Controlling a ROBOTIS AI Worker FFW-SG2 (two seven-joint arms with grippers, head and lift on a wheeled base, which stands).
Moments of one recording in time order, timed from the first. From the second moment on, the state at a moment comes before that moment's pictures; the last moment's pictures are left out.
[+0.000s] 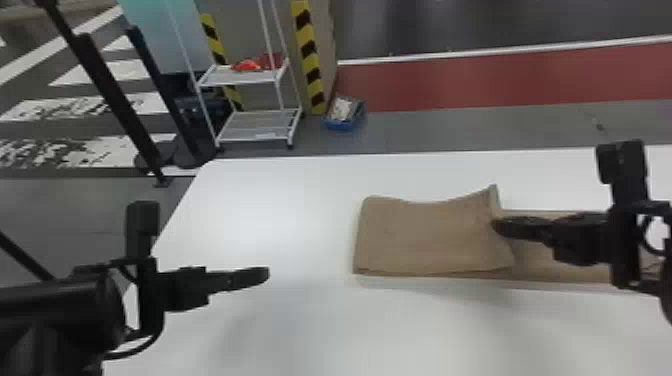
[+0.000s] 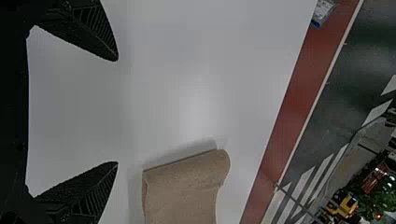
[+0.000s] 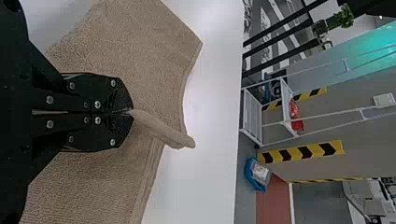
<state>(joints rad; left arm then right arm) 0.06 0.16 0.42 -2.11 -0.14 1.41 -0.99 -0.20 0.00 -0.05 -1.74 0.24 0.98 0.87</state>
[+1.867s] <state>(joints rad) 0.06 0.13 0.41 -2.06 -0.13 1.37 -0.98 -0.18 0.00 -0.43 -1.75 0.08 1.01 0.89</state>
